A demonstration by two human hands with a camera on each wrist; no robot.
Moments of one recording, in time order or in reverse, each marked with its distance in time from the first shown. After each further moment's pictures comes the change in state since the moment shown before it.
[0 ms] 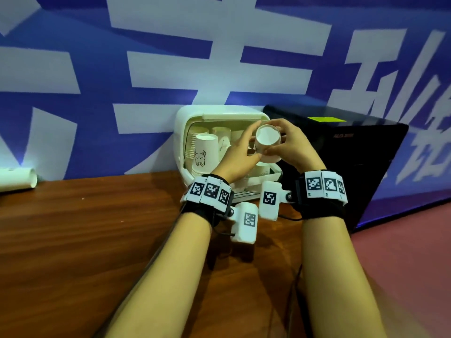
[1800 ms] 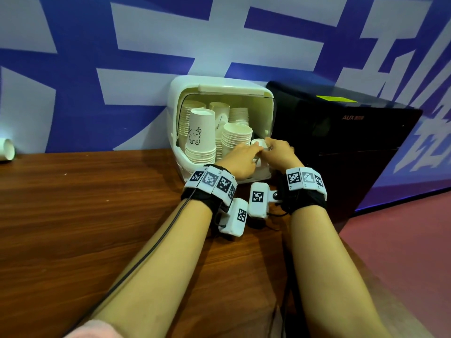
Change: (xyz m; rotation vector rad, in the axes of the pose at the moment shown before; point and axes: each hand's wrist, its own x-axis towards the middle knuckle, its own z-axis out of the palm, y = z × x) left_hand 0.006 -0.044 0.023 0.634 -0.328 -0.124; right_hand 0.011 0.069 0.056 -0.286 -0.203 0.351
